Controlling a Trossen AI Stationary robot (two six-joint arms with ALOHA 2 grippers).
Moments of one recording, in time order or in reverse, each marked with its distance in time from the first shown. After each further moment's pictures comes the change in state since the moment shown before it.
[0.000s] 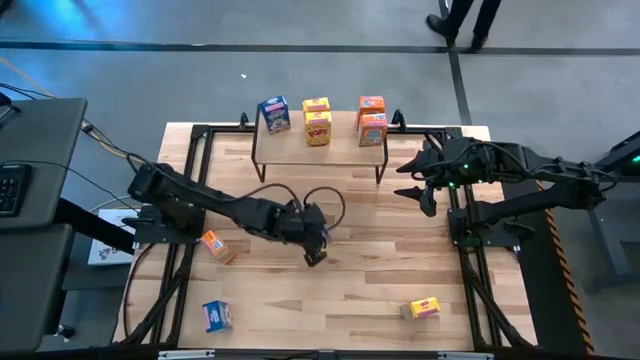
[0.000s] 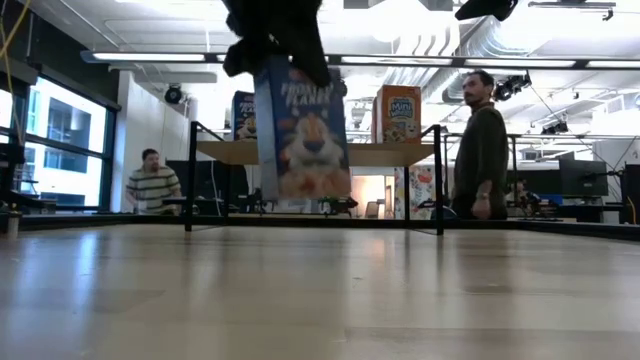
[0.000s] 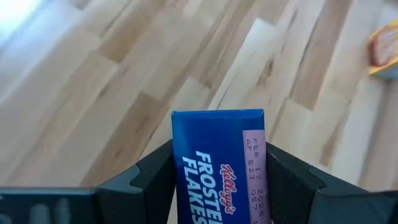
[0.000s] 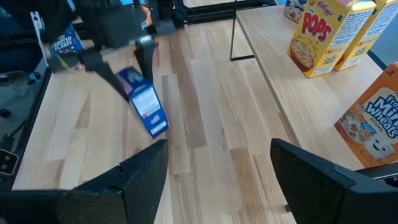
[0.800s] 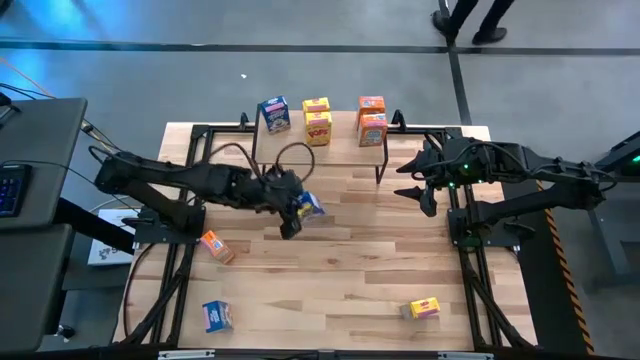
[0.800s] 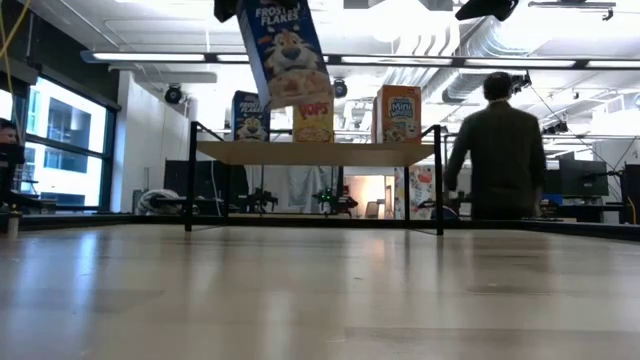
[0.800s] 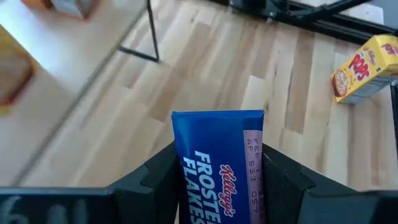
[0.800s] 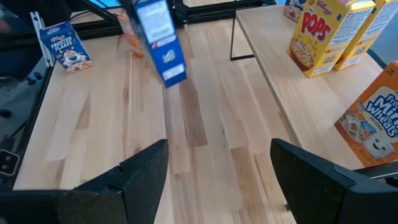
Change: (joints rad) left arm 0.104 -0.301 0.000 -0.077 0.019 0.284; right arm 0.000 0.000 0.000 -0.002 0.000 0.008
